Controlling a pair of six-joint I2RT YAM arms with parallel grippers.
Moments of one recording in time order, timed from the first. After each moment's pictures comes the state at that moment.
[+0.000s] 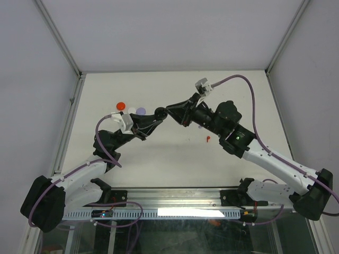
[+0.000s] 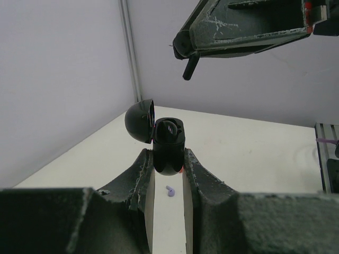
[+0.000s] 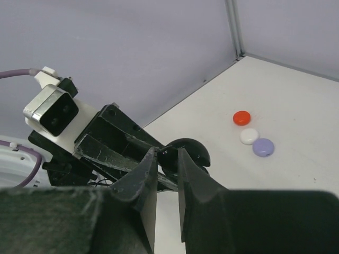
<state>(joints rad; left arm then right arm) -0.55 1.01 0.38 1.08 0.52 -0.14 0.85 1.08 0.99 0.18 -0.15 0.38</state>
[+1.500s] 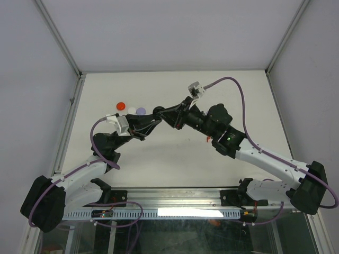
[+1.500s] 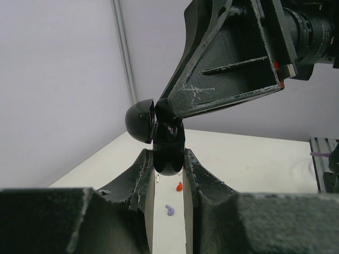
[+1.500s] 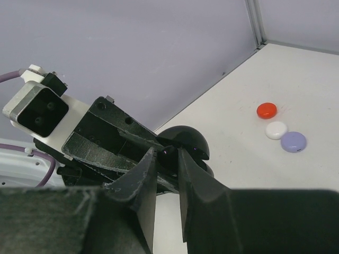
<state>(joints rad) -0.55 1.01 0.37 1.20 0.54 -0.17 0.92 1.14 0.94 0.31 -0.13 0.48</state>
